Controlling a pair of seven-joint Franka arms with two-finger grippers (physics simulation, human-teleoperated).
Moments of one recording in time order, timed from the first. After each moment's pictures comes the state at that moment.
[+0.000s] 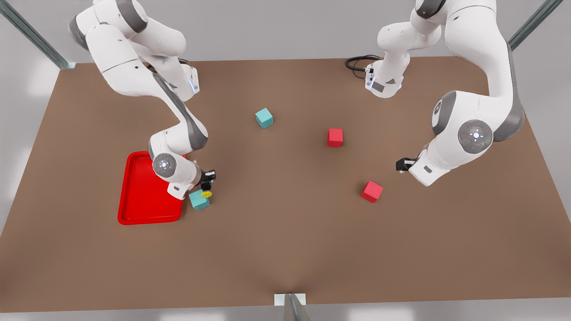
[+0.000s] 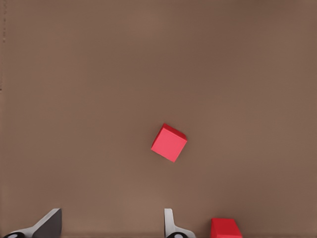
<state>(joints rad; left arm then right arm) 0.13 0.31 -0.39 -1.44 0.14 1.58 -0.21 -0.07 0.44 0.47 -1.90 -0.03 2.16 0.13</state>
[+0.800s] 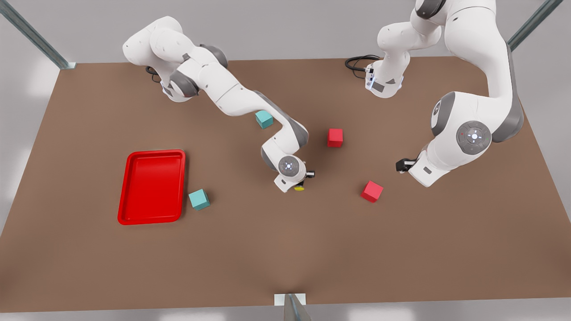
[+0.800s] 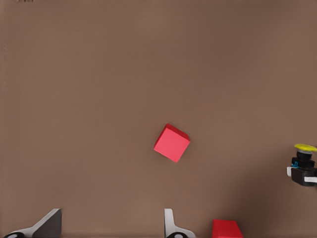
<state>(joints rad) 0.12 0.32 -0.39 -1.44 0.16 1.57 -0.23 0.80 1.11 -0.01 -0.97 0.33 2.01 0.73</state>
